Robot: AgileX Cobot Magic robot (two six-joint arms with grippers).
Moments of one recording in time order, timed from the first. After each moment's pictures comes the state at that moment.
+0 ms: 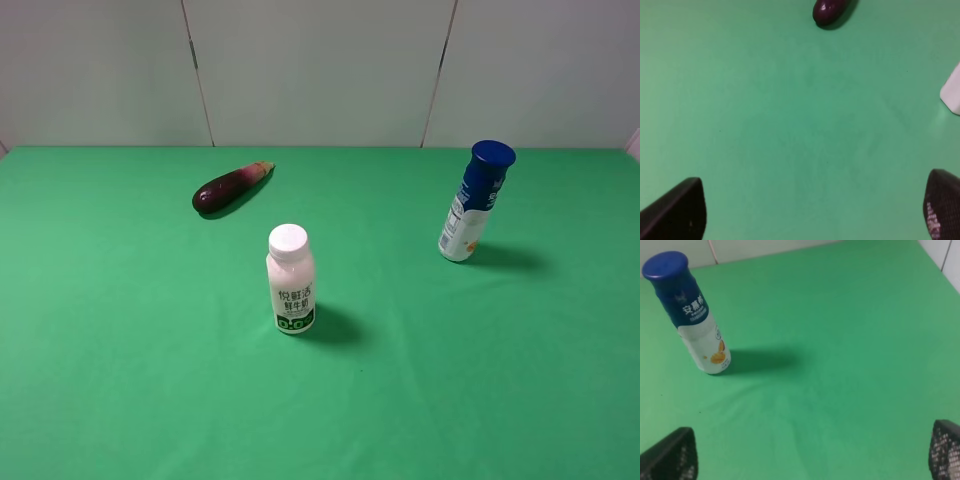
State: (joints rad) left arm -0.13 -0.01 -0.49 -0.04 1.06 0.04; right arm -0.01 0.00 -0.49 -0.07 1.02 0.13
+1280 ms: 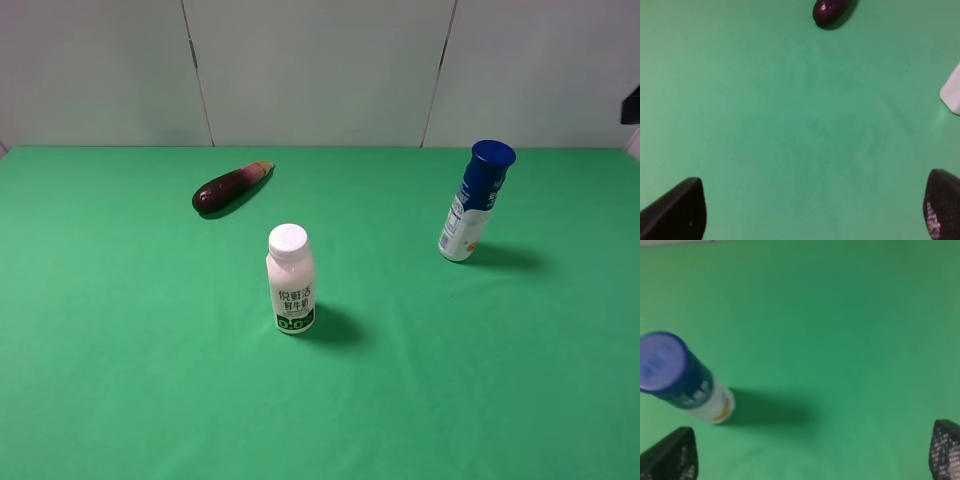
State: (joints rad) left arm -0.13 -0.01 -0.49 -0.04 1.06 0.04; right arm 0.06 1.04 -0.99 -0.11 0.80 0.11
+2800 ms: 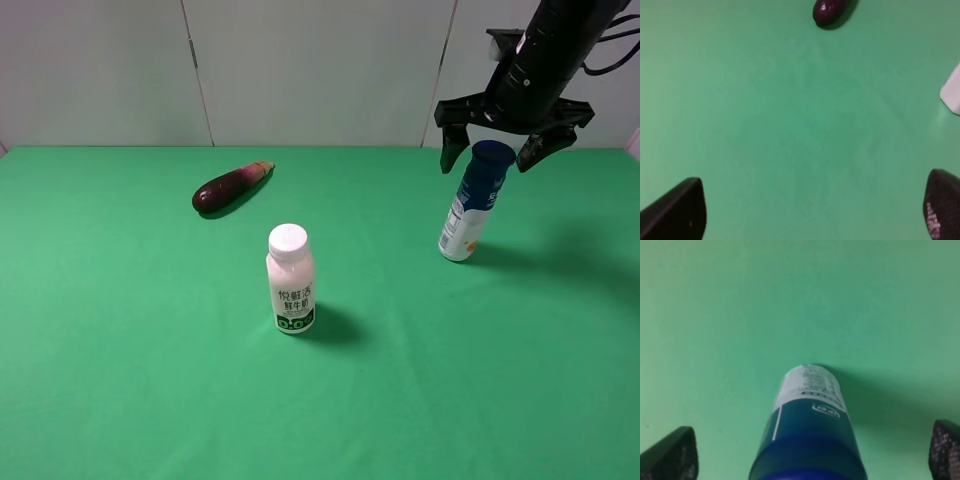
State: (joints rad) left arm -0.13 -0.01 -0.49 -0.04 1.06 0.04; right arm 0.26 1.81 -1.46 -0.02 1.00 0.18
